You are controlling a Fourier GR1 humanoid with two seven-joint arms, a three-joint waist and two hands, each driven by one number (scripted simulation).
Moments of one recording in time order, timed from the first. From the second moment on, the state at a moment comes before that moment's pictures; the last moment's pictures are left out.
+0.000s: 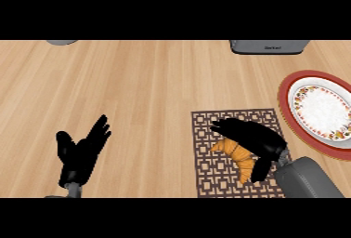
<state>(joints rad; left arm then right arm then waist) 0.03 0.17 -0.13 -1.46 0.17 0.09 0.23 -0.27 -0.35 0.37 -1.36 0.88 0.41 -0.33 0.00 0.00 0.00</state>
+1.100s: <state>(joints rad) 0.02 0.13 -0.09 -1.45 0.13 0.09 0.23 -0.37 -0.21 0.01 -1.21 1.01 0.08 -0.06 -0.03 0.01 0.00</state>
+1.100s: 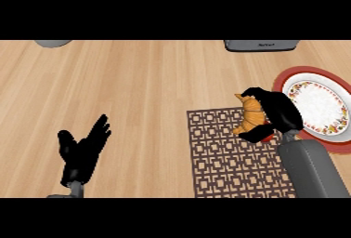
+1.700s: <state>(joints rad) 0.01 0.13 -0.11 -1.46 0.12 0.07 0.22 -0.59 -0.19 -0.36 -1.20 1.24 -0.40 0.67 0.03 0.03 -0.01</state>
